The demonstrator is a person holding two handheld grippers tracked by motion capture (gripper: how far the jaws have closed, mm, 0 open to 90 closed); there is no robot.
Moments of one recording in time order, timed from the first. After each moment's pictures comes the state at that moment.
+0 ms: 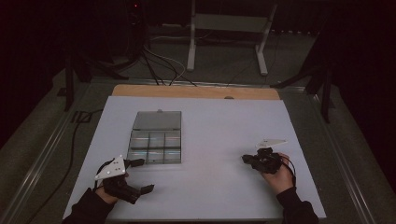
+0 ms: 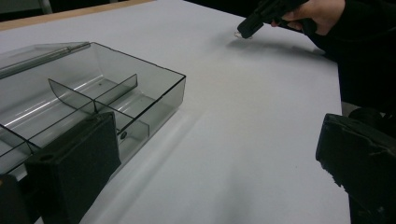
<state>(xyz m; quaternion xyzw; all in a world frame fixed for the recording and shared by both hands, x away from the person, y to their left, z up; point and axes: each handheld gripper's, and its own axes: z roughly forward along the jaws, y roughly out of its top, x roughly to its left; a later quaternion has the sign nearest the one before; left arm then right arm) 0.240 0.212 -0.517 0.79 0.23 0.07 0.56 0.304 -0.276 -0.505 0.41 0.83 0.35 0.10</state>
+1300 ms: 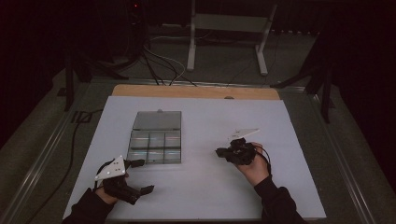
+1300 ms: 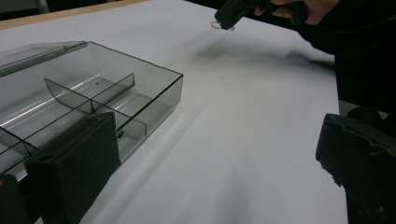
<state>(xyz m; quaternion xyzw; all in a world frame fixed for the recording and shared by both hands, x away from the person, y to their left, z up) 0.239 0.212 -0.518 0.79 0.23 0.07 0.56 0.321 -0.193 -0.476 0.35 0.86 0.37 0.07</state>
